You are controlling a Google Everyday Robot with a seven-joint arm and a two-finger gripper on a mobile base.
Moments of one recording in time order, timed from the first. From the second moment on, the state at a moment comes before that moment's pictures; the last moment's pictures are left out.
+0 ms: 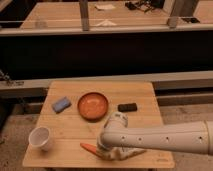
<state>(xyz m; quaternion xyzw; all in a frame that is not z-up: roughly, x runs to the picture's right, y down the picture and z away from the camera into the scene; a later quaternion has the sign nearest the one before) -0.014 0.295 0.730 -0.33 -0.05 0.25 0.91</state>
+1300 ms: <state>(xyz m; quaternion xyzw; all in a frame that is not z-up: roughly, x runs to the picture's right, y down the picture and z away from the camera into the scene) -0.010 0.291 0.733 -0.33 -0.05 0.29 0.90</state>
